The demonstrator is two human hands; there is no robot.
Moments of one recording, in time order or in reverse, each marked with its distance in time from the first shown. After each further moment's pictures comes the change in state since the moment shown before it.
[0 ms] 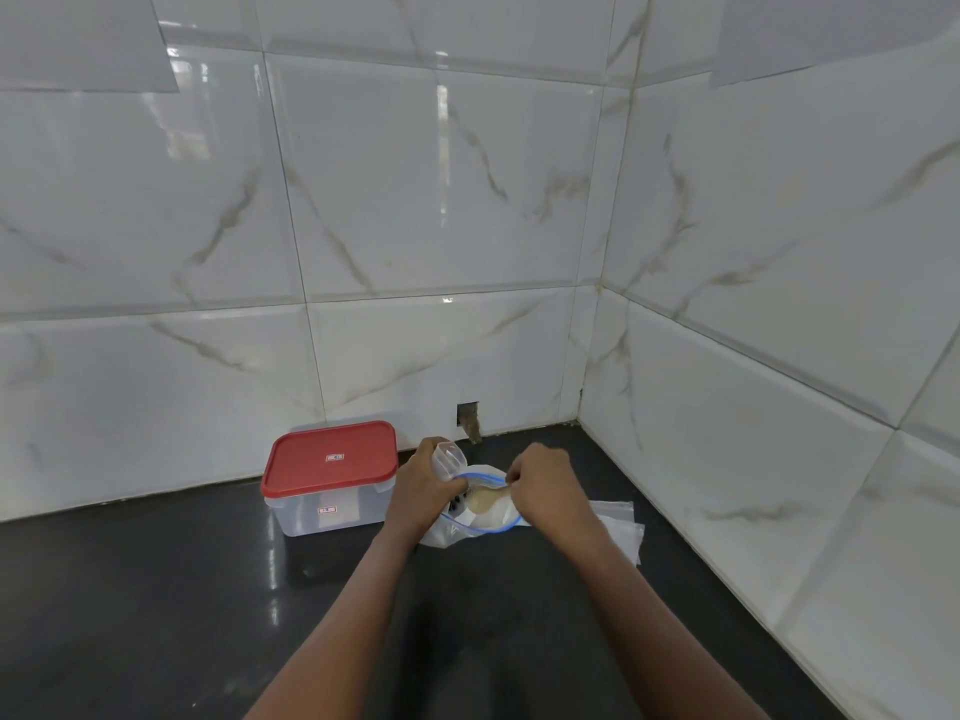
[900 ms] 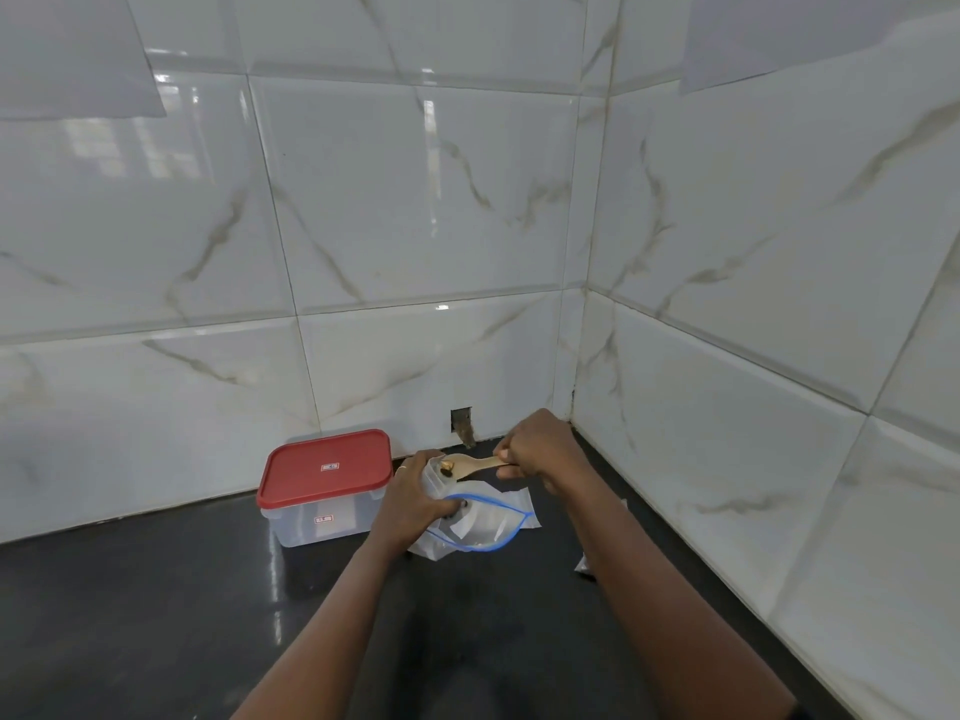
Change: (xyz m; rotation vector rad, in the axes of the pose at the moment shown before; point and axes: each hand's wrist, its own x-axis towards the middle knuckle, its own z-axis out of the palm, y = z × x) left_hand -0.002 -0.015 -0.006 0.098 -0.095 0.067; right_hand 0.019 0.000 -0.029 0.523 -0.057 0.082
